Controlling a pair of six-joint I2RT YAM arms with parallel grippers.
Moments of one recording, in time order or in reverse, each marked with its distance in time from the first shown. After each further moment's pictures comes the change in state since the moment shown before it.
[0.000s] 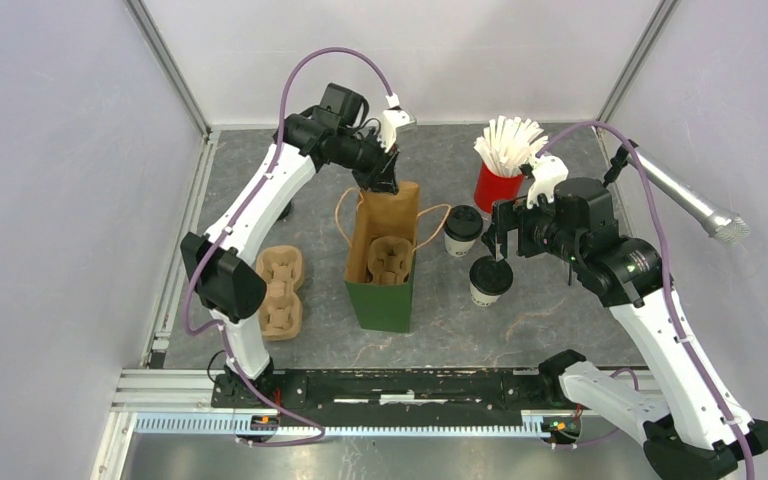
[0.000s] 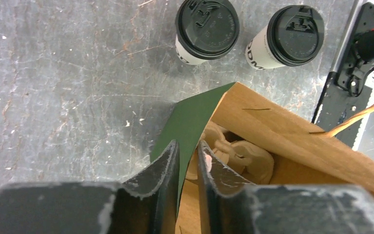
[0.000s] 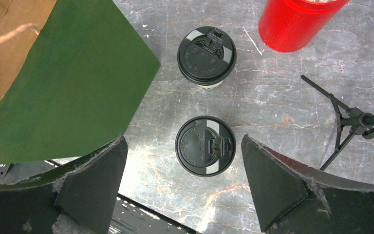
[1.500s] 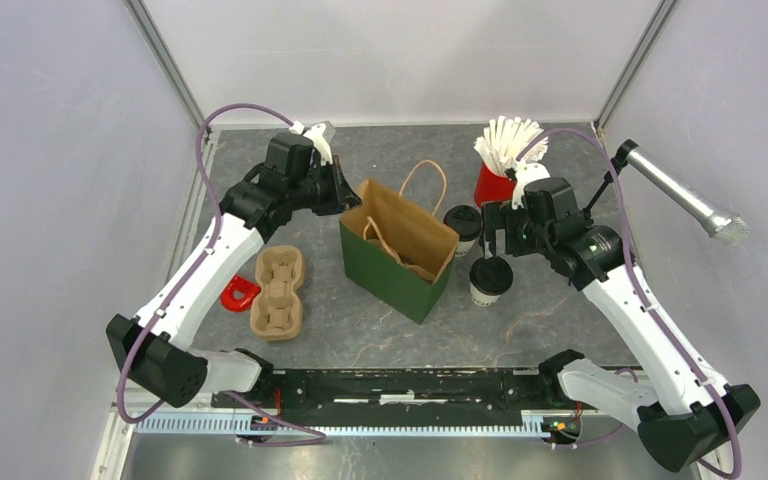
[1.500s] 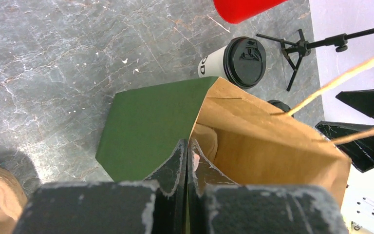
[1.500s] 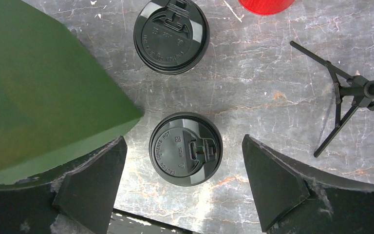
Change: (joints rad) left arm 0.027 -0.529 -0.628 0.365 -0.397 -0.890; right arm 0.000 0.091 -0.118 0.054 0.131 0.061
